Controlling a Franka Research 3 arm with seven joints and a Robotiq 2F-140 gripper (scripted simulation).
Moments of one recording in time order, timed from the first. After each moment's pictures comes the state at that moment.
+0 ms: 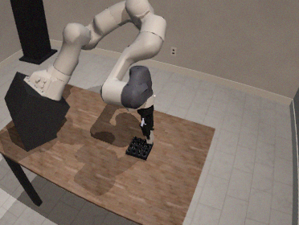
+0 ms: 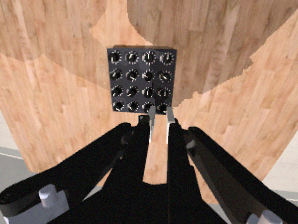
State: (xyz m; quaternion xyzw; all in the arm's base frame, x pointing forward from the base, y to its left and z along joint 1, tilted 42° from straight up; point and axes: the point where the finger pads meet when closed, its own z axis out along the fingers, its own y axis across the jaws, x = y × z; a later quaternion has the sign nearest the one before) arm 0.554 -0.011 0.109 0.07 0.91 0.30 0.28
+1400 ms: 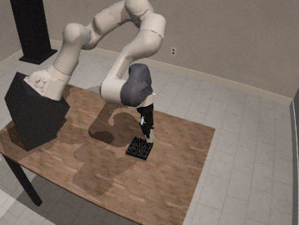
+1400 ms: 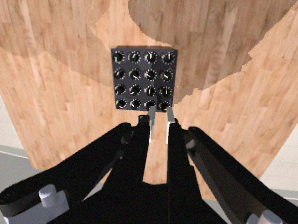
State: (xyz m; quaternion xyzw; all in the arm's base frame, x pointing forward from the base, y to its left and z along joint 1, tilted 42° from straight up) arm 0.550 -0.018 0.115 0.07 0.91 0.29 0.28
